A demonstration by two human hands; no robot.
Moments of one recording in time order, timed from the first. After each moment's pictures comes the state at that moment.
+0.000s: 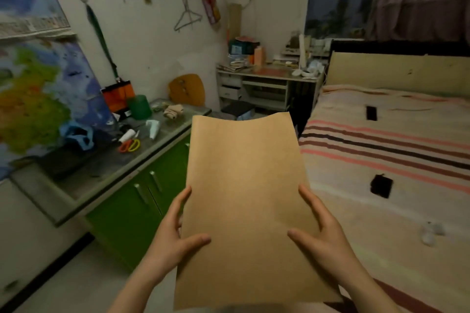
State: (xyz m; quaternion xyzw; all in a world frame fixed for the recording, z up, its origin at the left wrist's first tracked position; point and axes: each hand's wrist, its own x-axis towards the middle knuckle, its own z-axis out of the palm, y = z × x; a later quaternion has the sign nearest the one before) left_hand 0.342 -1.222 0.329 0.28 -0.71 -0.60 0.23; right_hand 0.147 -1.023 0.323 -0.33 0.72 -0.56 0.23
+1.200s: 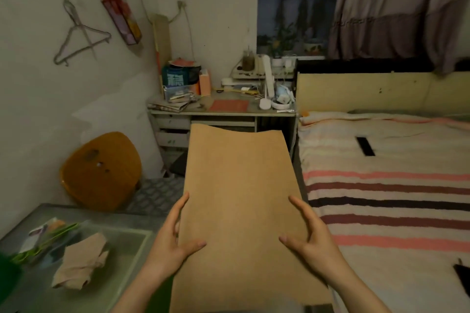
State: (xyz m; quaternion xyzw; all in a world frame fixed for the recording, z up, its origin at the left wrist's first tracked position) left_hand -0.175 -1.885 0.299 0.16 -0.75 -0.63 0.10; right_hand -0.289 -1.620 0.298 -0.20 0.78 -0.58 0.13
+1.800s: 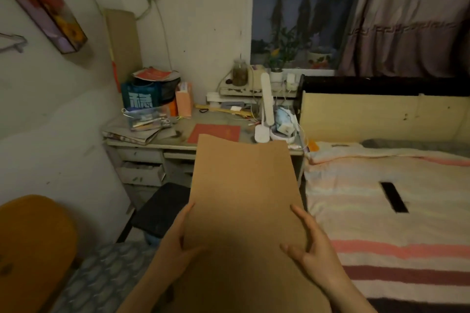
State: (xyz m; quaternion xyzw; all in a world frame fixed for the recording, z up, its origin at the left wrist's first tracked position) left_hand -0.607 -2.035 0.258 0.13 -0.81 -0.56 0.09; right_hand -0.700 -1.762 0.286 -0.15 0.79 -0.58 0.14
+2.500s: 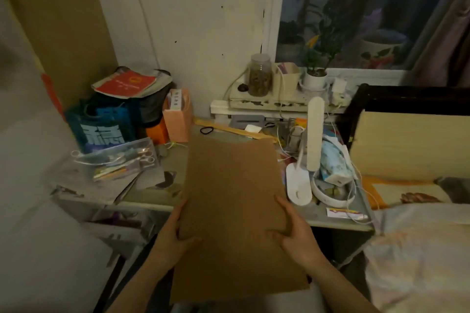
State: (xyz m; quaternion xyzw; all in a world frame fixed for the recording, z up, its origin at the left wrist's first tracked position) left_hand -1.030 -2.289 0.217 0.22 -0.77 -0.60 0.04; right_hand -1.142 -2.039 0.228 -0.14 0.82 -0.51 0.21
